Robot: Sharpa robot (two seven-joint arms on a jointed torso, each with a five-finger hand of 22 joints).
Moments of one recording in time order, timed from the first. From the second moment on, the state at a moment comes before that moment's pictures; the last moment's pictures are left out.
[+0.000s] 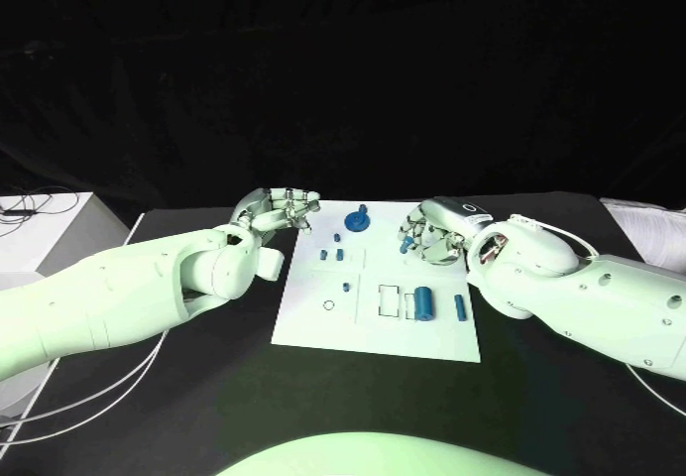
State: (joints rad) left arm 0.89 -0.98 0.22 1.51 -0.10 -0.38 0.35; left_hand 1.46 -0.23 0.55 0.12 0.15 0.91 0.18 0.30 0.20 1.06 0.11 0.43 0.12 1.00 0.04 1.13 0.41 0.17 0.96 0.13 0.94 0.56; right arm 1.25 -0.56 -0.14 1.40 -1.50 -0.35 -0.14; right_hand 1.33 -0.16 0.69 -0.05 0.05 1.09 0.10 0.21 0.38 1.09 0.03 0.48 0.46 1.47 -0.05 1.50 1.31 0.07 1.47 0.05 1.18 1.31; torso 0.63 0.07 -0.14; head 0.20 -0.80
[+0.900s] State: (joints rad) left arm 0.89 -0.95 0.22 1.49 -0.10 -0.38 0.34; left_hand 1.46 -0.23 0.54 0.12 0.15 0.91 0.18 0.30 0.20 1.06 0.11 0.43 0.12 1.00 0.04 1.13 0.41 0.17 0.96 0.13 0.94 0.56; right arm 1.14 -0.35 -0.15 1.39 -1.46 -0.37 -0.04; right_hand 1.33 -0.16 0.69 -0.05 0.05 1.08 0.10 0.21 0.39 1.09 0.04 0.49 0.46 1.47 -0.05 1.50 1.31 0.07 1.47 0.05 1.18 1.31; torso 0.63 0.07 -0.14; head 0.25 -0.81
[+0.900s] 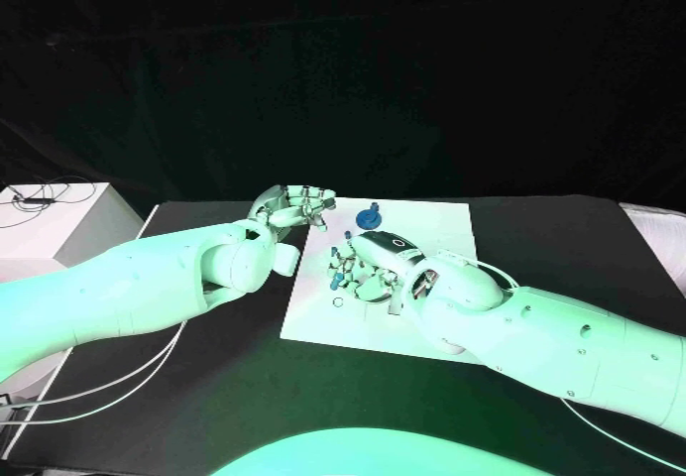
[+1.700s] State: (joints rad) left arm 0.89 -0.95 0.22 1.49 -0.10 -0.38 0.34; left_hand 1.46 -0.23 0.54 0.12 0.15 0.91 0.18 0.30 0.20 1.06 0.11 0.43 0.12 1.00 0.04 1.13 0.41 0.17 0.96 0.13 0.94 0.56; right arm 1.11 -0.31 -0.16 1.31 -1.56 -0.35 -0.06; right_hand 1.33 -0.16 0.69 -0.05 0.05 1.08 0.11 0.21 0.39 1.09 0.04 0.49 0.46 1.47 -0.05 1.50 1.31 0.07 1.47 0.05 1.19 1.31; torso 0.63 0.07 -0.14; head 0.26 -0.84
